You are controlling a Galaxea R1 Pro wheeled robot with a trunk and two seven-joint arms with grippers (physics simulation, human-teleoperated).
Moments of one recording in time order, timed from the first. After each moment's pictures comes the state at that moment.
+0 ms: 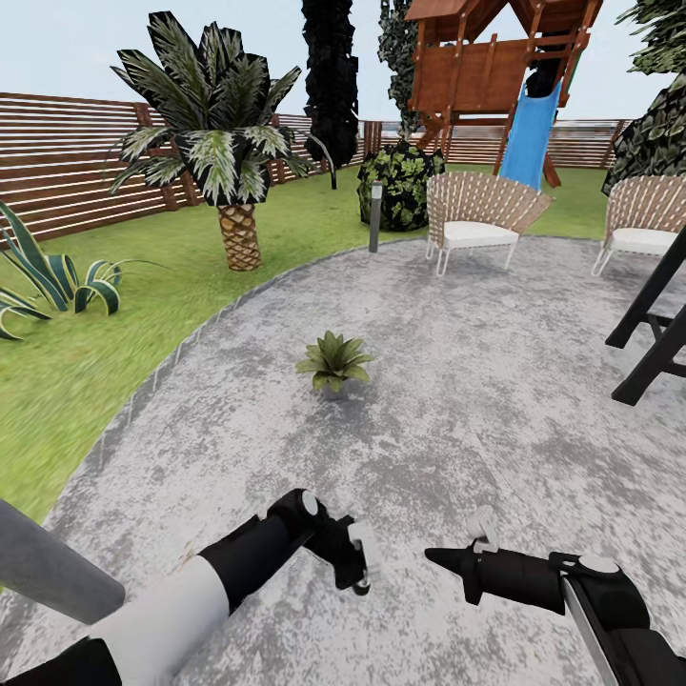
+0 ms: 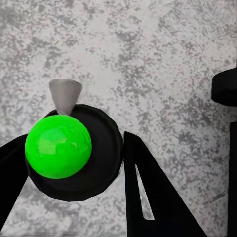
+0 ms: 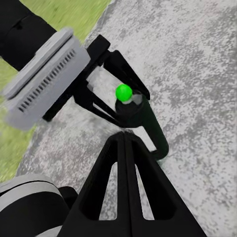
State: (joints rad) left arm -0.77 -0.08 -0.80 -0.78 -0.28 0.41 -0.89; right arm -0.19 -0.18 -0.09 -1.51 -0.01 0.66 1.11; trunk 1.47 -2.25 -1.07
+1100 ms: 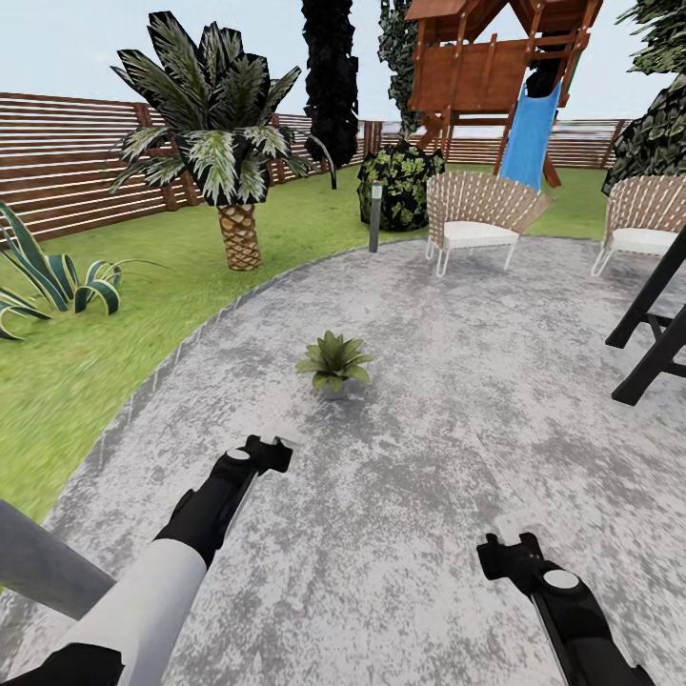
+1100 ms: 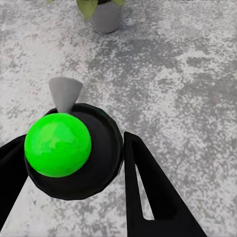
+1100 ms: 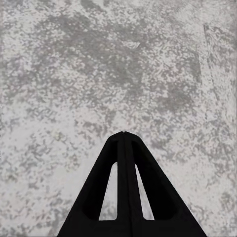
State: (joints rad) left arm -0.78 -0.08 -0.10 -0.78 -0.26 0.42 -0.16; right arm -0.19 -0.05 -0.12 -1.43 0.32 0.56 0.28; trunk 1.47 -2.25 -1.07
